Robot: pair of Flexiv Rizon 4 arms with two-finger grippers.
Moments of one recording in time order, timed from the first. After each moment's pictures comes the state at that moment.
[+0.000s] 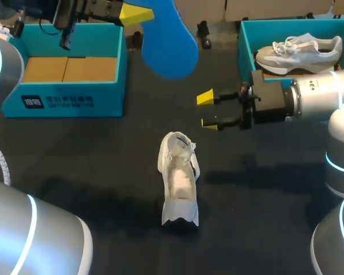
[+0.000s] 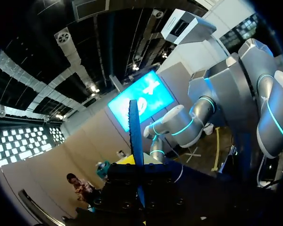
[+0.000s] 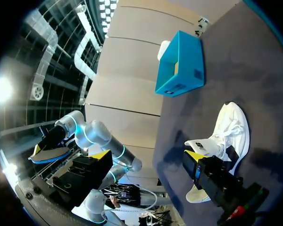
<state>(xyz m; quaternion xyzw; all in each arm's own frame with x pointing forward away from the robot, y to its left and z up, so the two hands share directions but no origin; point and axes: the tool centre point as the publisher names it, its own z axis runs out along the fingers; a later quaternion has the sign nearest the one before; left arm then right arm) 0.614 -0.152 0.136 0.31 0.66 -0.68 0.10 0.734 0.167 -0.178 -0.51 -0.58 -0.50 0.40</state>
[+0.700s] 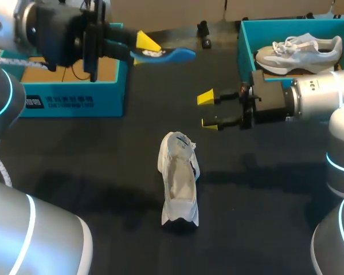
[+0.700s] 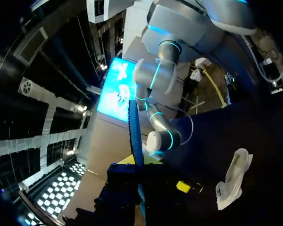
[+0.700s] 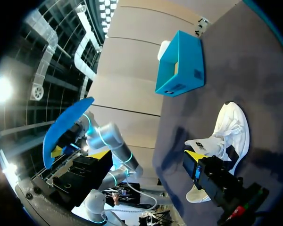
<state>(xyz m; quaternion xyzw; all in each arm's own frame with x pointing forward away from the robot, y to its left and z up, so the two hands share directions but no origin) 0.665 -0.156 0.041 0.49 0.57 -0.57 0.32 0.733 0.166 -0.178 -0.51 -0.58 -0.50 0.40</state>
